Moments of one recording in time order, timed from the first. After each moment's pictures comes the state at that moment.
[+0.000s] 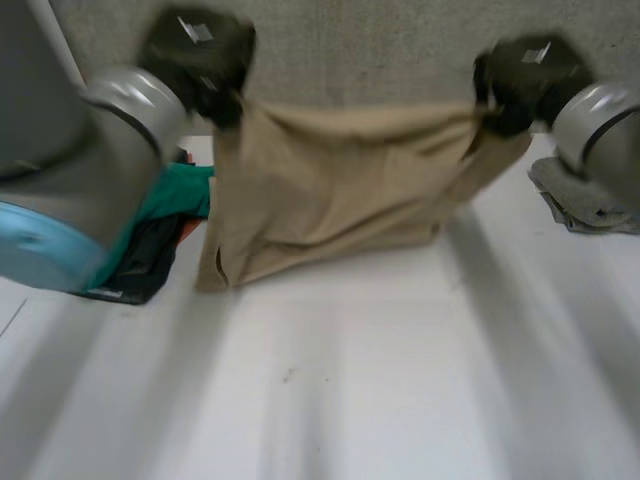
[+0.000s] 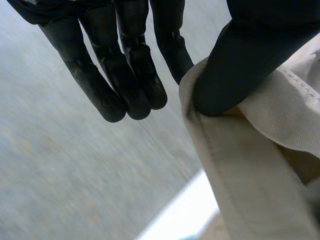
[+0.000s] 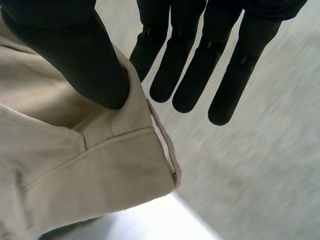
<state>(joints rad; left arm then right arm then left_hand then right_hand) 4.16 -1.91 -0.95 2.96 -1.61 3.50 1.85 -1.18 0.99 0.17 1.34 2.80 1.17 1.20 1.18 1.20 0.99 1.12 1.17 1.19 1.19 0.99</state>
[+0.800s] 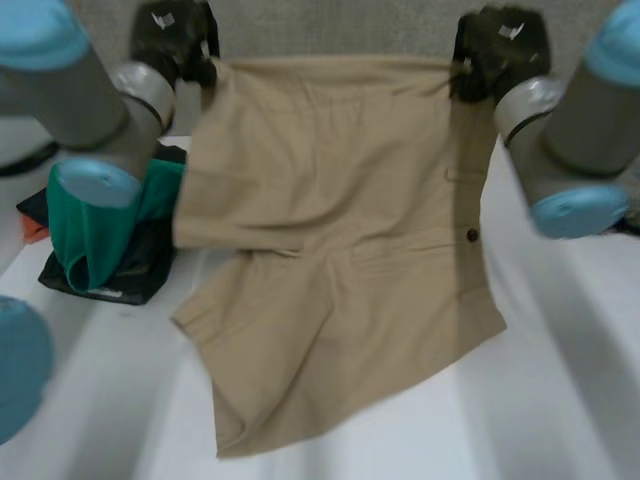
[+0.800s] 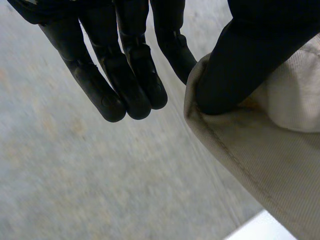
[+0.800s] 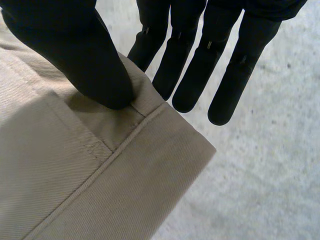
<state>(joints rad) 4.35 -2.51 -0.34 3.10 -1.48 3.25 1.97 -0.90 0.81 -0.15 1.60 2.98 1.17 1.20 1.19 1.20 0.99 1.12 1.18 1.19 1.20 1.01</state>
